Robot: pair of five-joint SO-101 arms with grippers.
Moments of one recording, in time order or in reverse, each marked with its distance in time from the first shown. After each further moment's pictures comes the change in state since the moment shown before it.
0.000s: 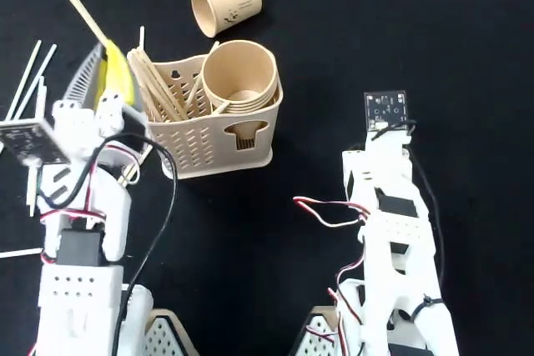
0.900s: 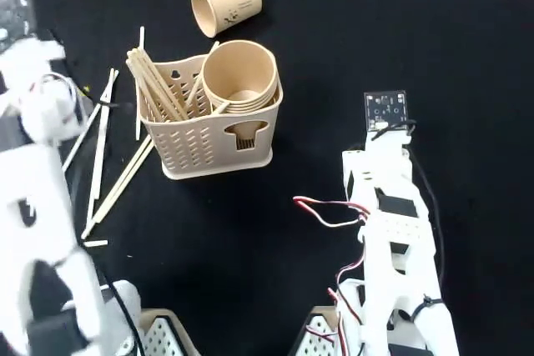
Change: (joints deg) left arm -19.4 42.8 -54.7 69.9 -20.0; right arm 0.0 0.0 0.0 0.0 0.0
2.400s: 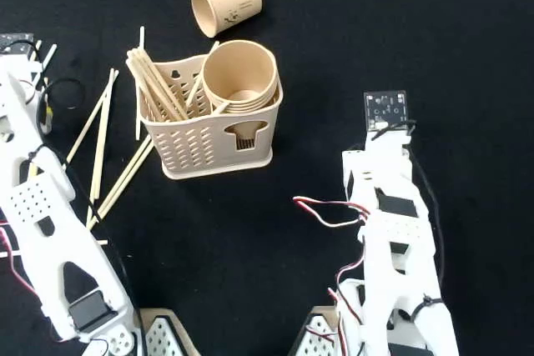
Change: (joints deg) left arm -15.7 103.3 -89.6 18.6 -23.5; right arm 0.0 0.0 0.0 0.0 0.0
